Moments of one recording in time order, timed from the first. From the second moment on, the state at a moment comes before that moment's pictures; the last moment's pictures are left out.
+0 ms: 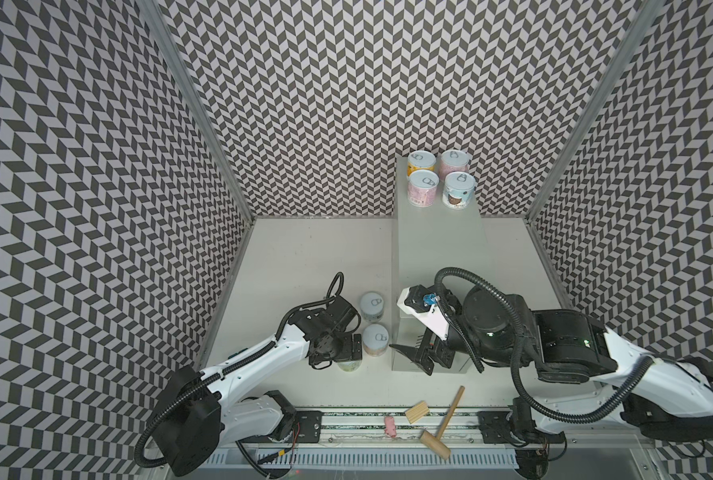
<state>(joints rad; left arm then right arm) -0.72 1.19 0.74 -0.87 0.05 -0.76 1.36 1.16 1.56 -0.90 0.26 0.02</state>
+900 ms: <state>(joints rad) -0.85 1.29 0.81 -0.86 -0.01 -0.78 1.36 1.10 1.47 -0.83 0.29 0.00</state>
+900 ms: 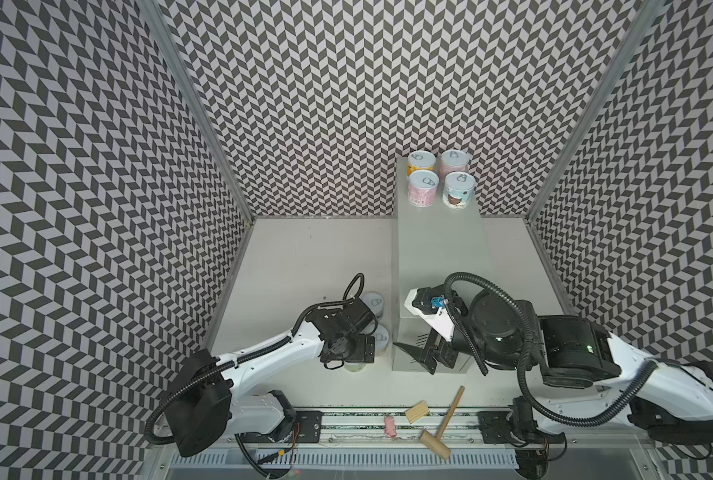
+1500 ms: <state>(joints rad) -0.85 1.33 0.81 -0.85 -0.07 -0.78 1.36 1.14 1.52 -0.85 0.30 -0.01</state>
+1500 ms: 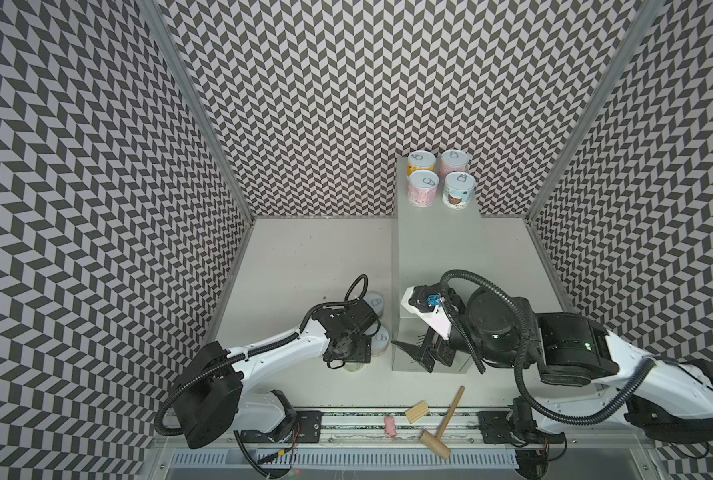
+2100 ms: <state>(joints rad) -0.72 1.26 1.03 -0.94 -0.20 -0.61 1.36 1.08 1.51 -0.83 0.32 -0.02</state>
